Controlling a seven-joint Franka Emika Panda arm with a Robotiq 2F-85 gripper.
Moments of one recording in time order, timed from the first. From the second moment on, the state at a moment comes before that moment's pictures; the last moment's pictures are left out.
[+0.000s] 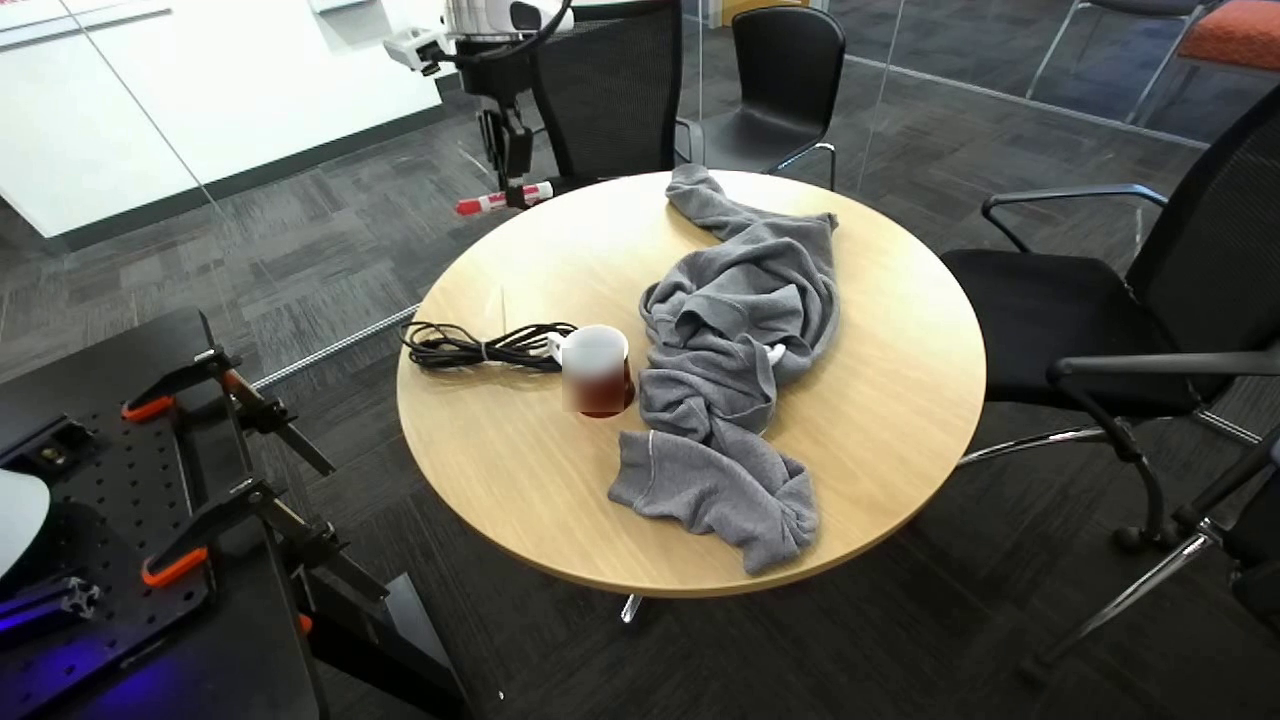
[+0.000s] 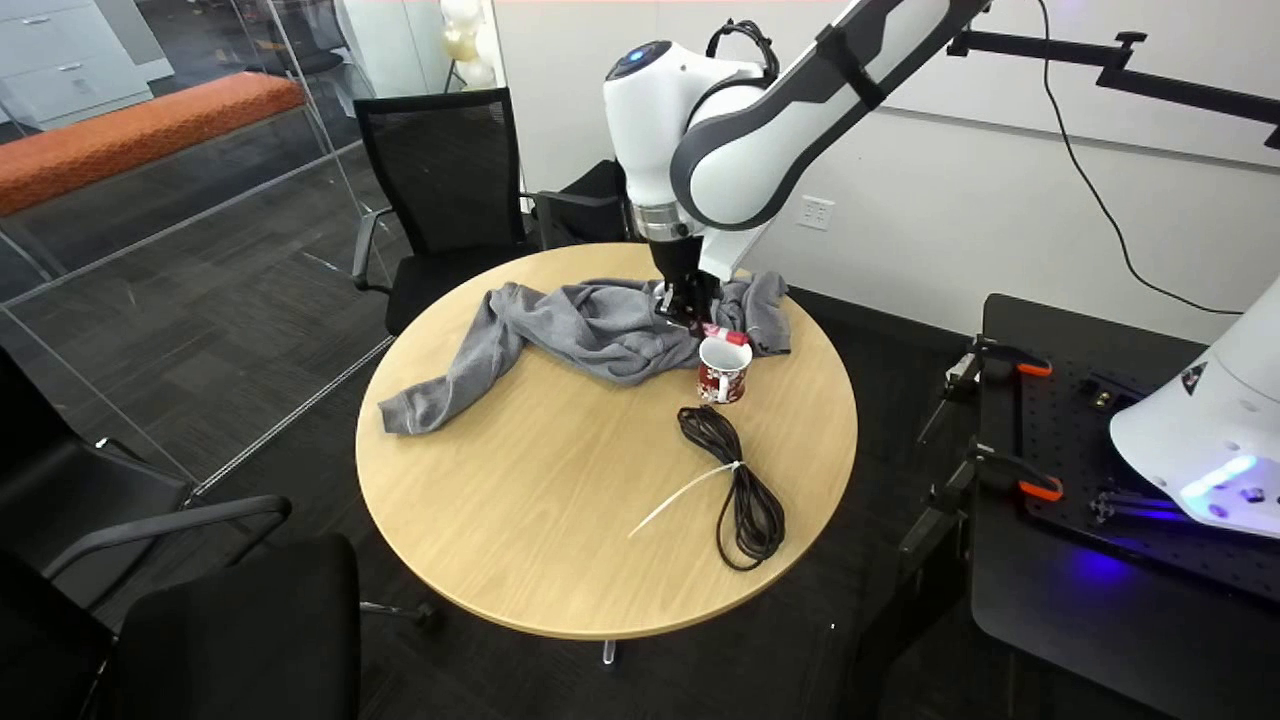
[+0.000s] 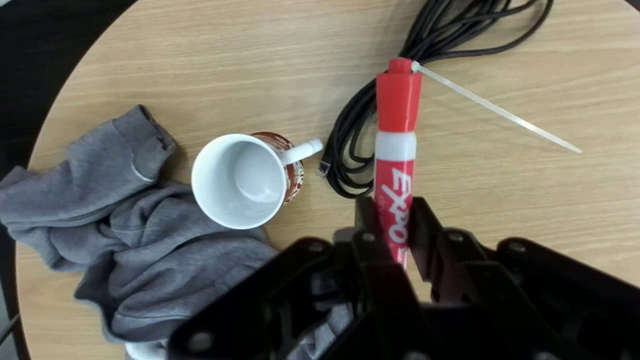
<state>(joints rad) 0.20 0.56 -0.06 -1.86 -0.08 2.21 0.33</state>
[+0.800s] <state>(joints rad) 0.15 0.52 -0.05 -1.91 -0.11 2.21 0.27</state>
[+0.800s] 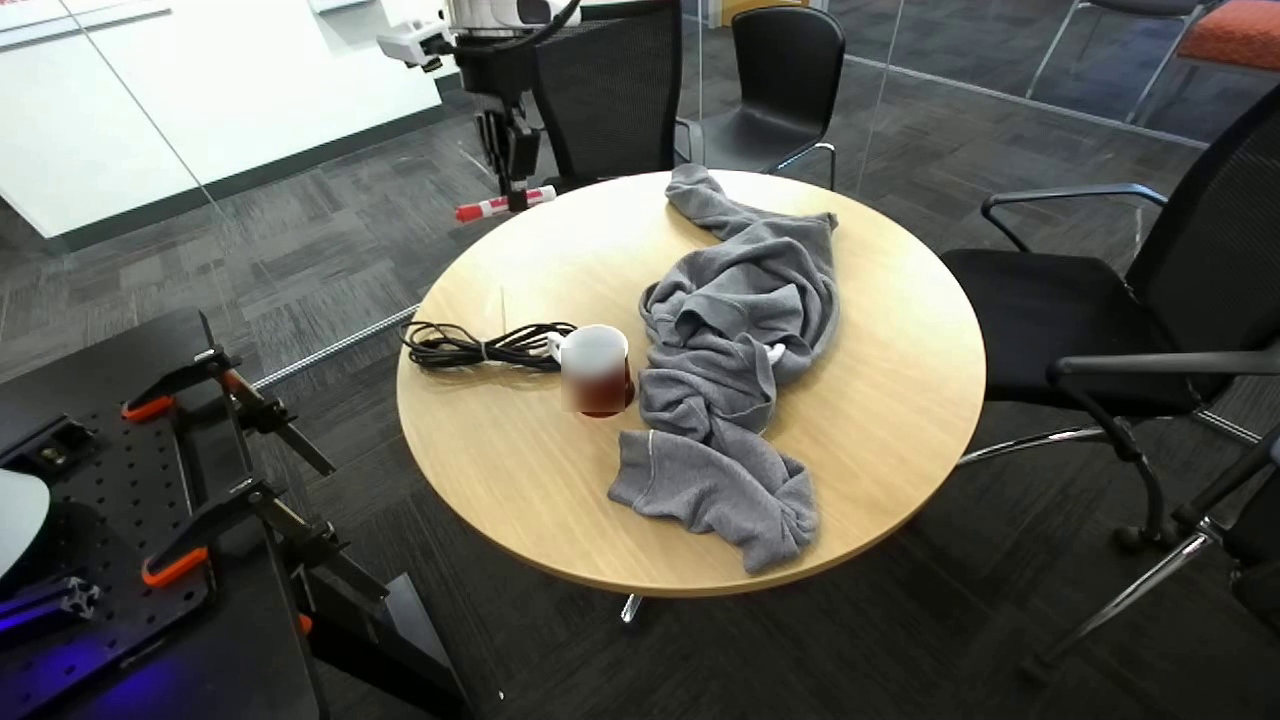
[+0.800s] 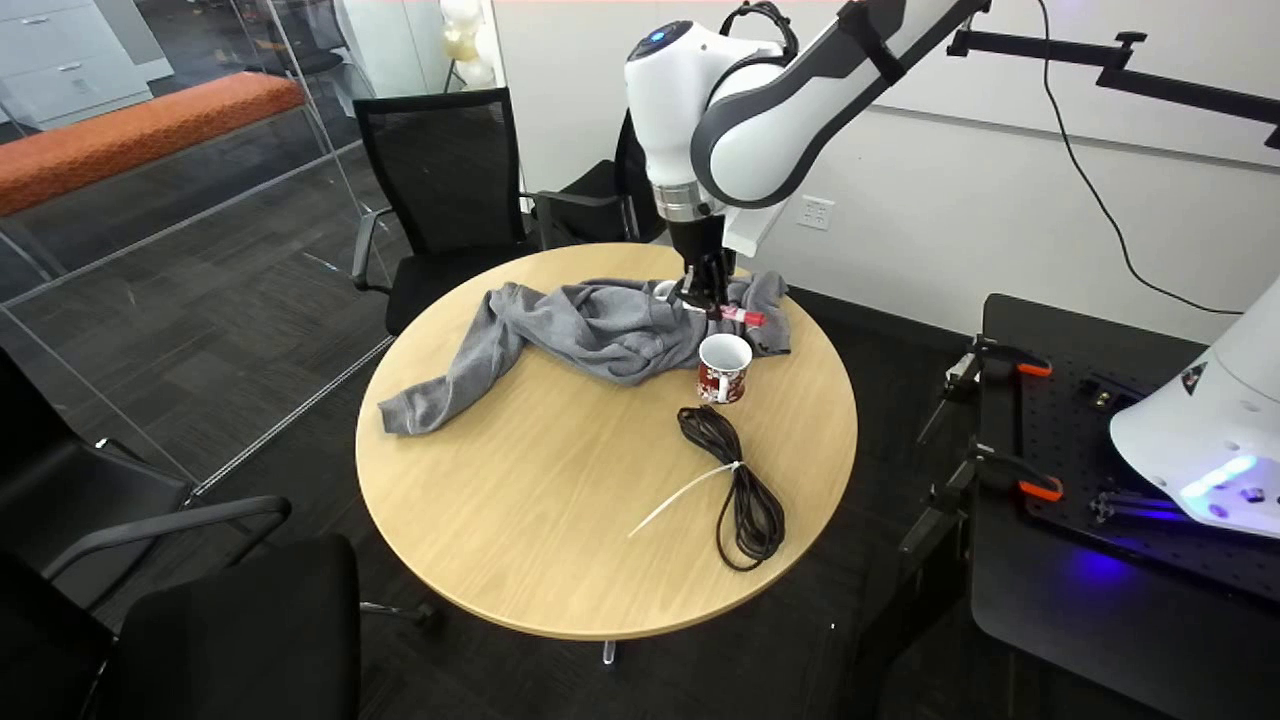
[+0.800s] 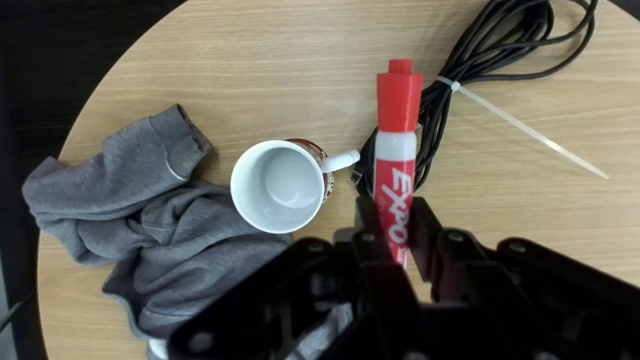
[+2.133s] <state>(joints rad) 0.32 0.56 -0.22 -1.93 -0.39 2.33 1.54</state>
